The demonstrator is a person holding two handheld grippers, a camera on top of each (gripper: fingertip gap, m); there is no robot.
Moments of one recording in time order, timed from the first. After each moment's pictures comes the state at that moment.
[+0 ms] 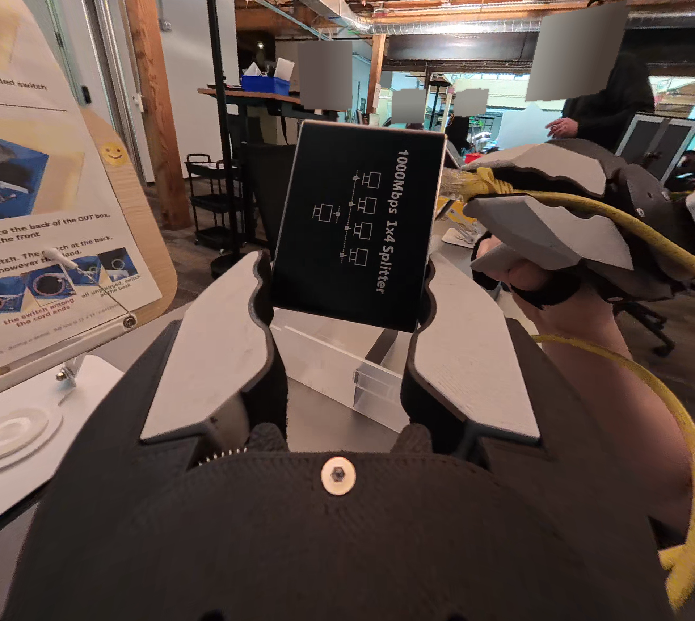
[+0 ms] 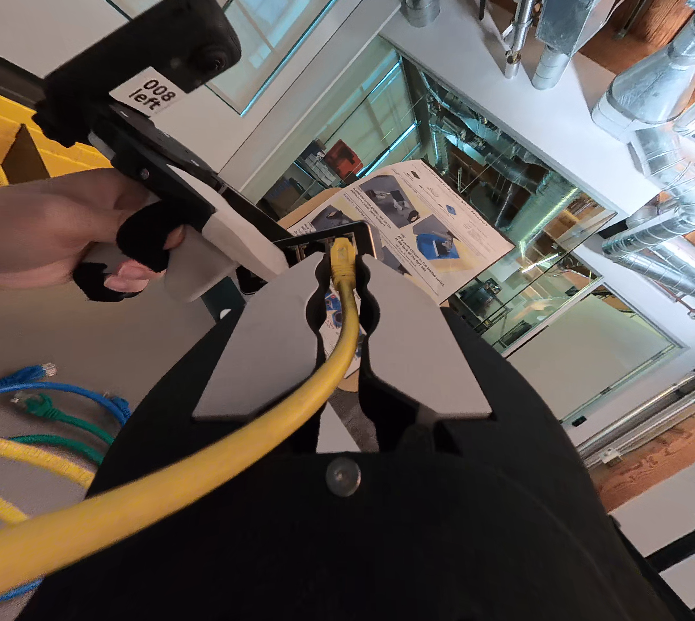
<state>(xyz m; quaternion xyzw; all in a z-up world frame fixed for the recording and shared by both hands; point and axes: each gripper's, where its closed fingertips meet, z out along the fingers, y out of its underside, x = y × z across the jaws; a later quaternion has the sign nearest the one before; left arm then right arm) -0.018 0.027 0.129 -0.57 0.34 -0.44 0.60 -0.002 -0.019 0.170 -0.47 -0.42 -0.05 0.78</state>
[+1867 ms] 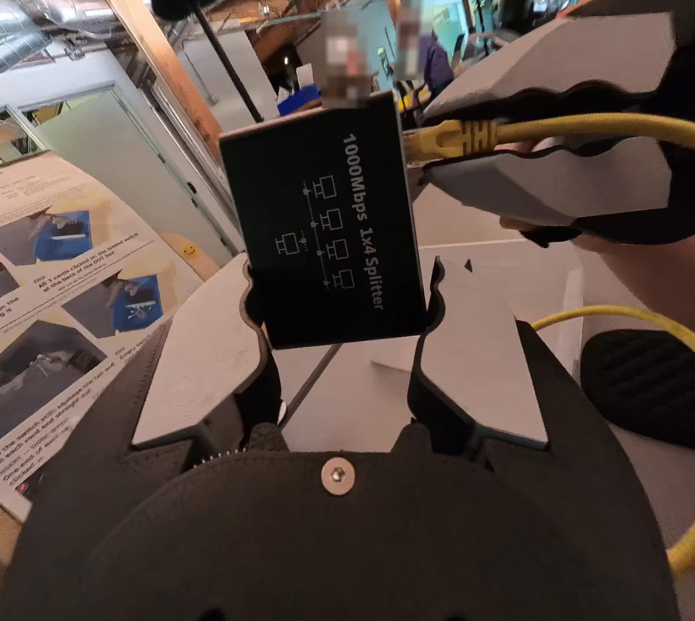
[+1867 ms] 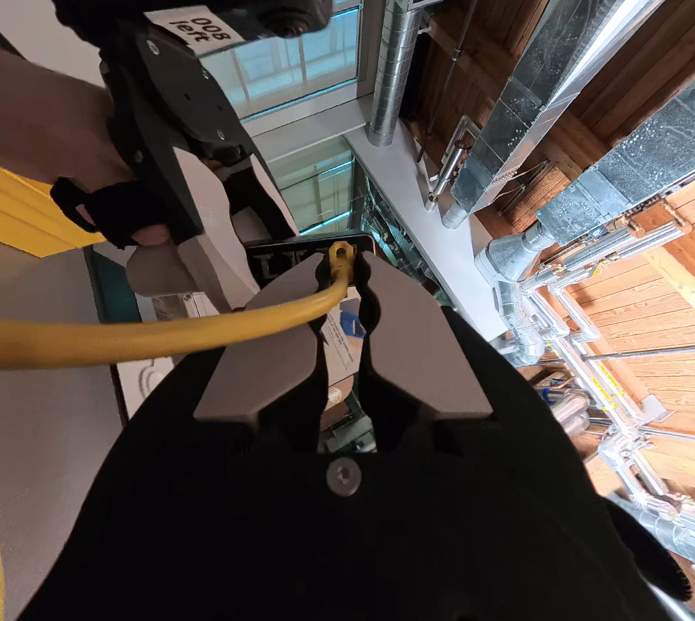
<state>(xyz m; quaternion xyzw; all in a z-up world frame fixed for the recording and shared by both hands) -0.015 -0.029 0.149 -0.50 0.47 -0.22 0.69 -0.020 -0.080 0.190 -0.28 -0.48 -0.19 0.81</state>
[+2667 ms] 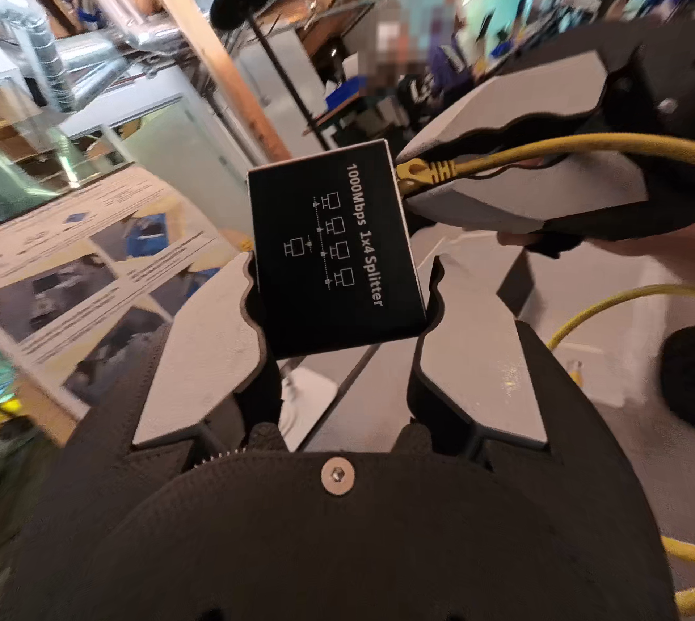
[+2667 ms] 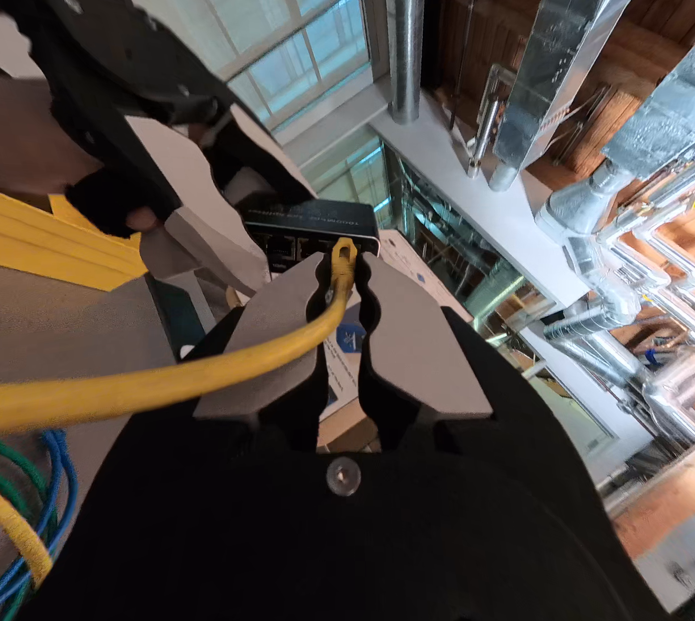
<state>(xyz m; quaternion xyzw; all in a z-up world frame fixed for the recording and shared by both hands) -0.032 -0.023 0.158 -0.50 0.45 -0.14 0.73 -0.015 -0.052 0.181 -0.35 -0.46 -0.09 0.81</state>
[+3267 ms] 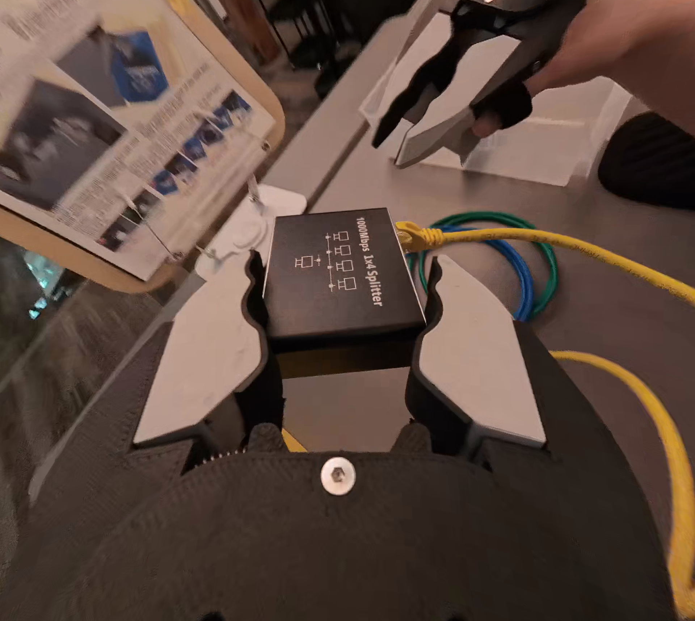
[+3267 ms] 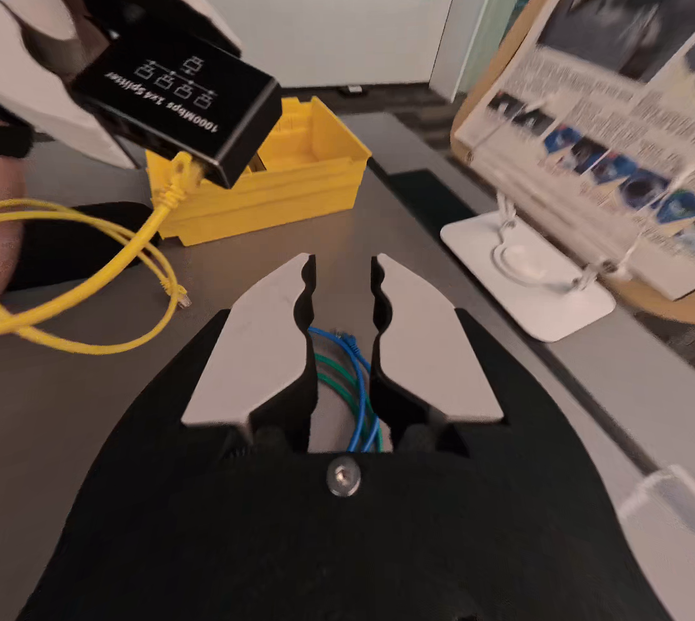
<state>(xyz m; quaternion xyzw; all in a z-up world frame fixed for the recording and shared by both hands) -0.147 -0.013 0.076 -0.67 0.51 -0.10 0.52 -0.056 0.027 0.047 -0.67 -0.43 0.27 0.54</state>
